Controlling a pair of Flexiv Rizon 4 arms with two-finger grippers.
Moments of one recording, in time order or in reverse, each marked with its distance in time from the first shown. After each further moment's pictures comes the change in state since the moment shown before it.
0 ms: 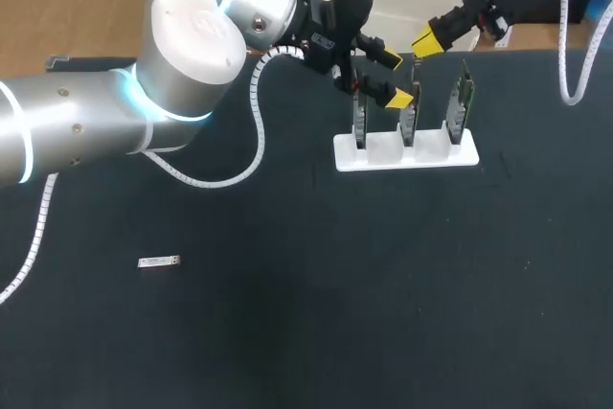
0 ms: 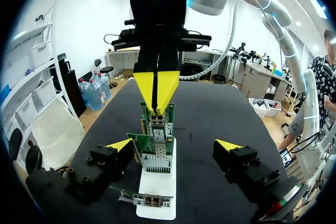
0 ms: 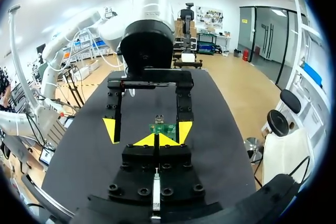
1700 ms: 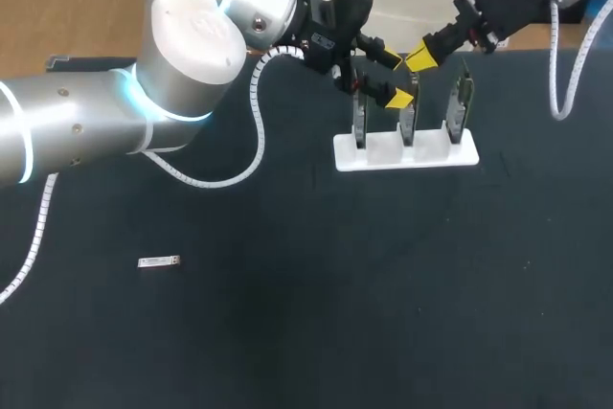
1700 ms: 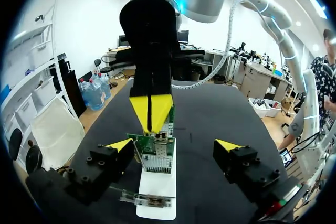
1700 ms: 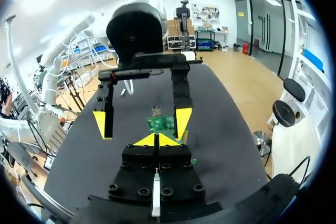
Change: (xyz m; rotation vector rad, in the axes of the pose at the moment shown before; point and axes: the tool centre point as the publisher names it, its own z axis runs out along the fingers) left arm 0.000 0.000 0.000 0.000 0.000 0.000; right arm 0.013 -0.006 0.014 -0.024 -0.033 0.057
